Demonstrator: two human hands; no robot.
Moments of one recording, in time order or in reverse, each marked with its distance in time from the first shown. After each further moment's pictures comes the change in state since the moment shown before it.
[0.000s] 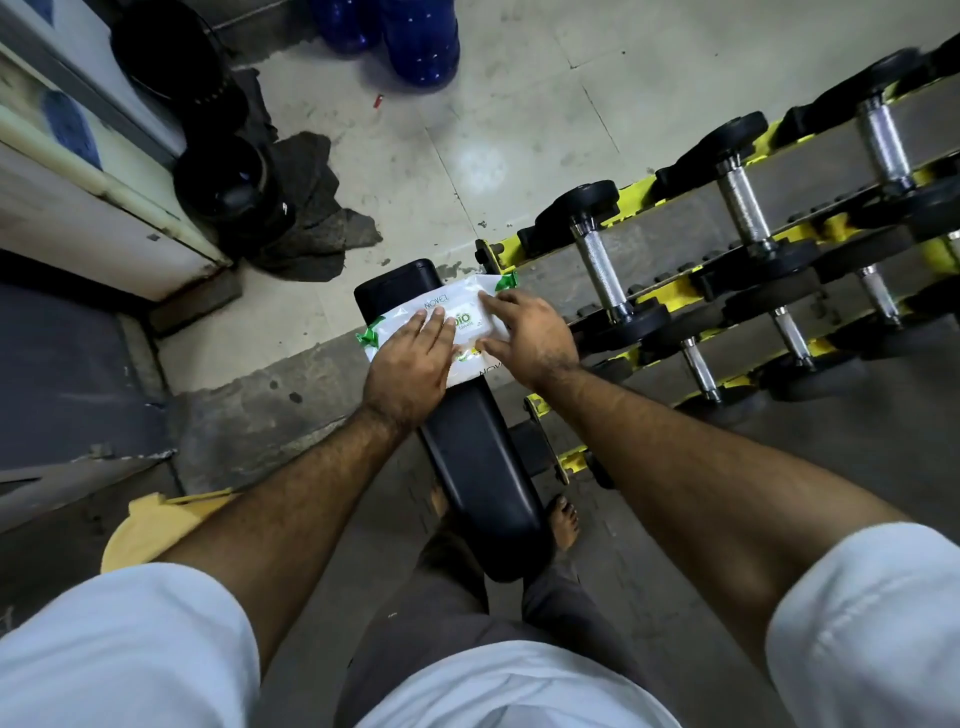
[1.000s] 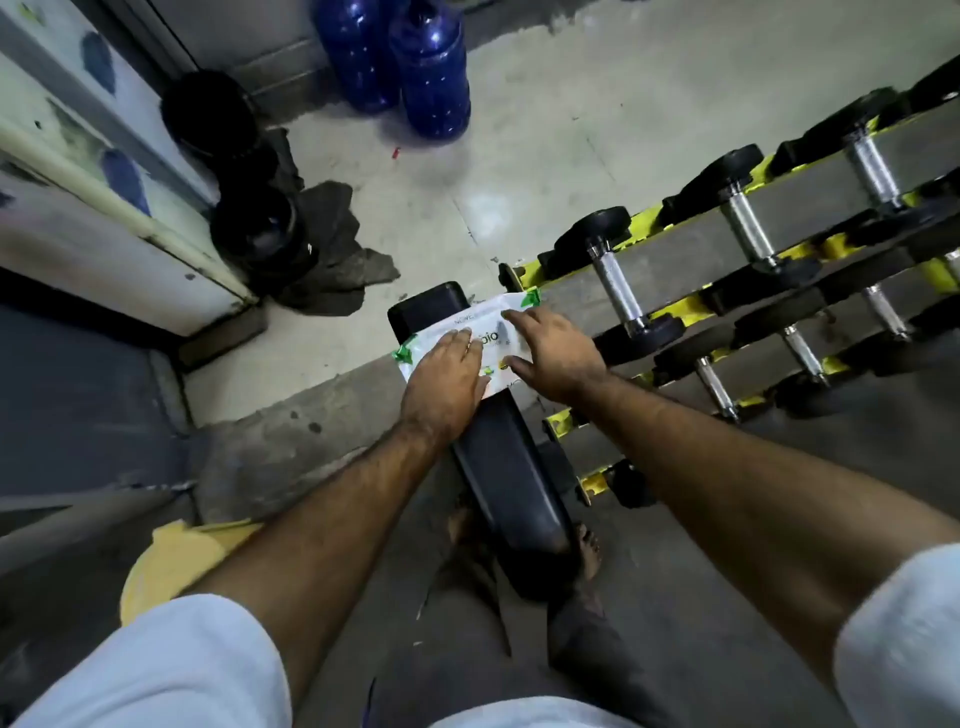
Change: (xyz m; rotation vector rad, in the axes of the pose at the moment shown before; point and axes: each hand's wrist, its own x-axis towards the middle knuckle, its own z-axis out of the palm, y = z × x) left_hand 0.004 0.011 -0.027 -0.087 -0.400 -0.148; right_hand -0.014 -0.014 -0.011 -0.155 -0.050 -0.104
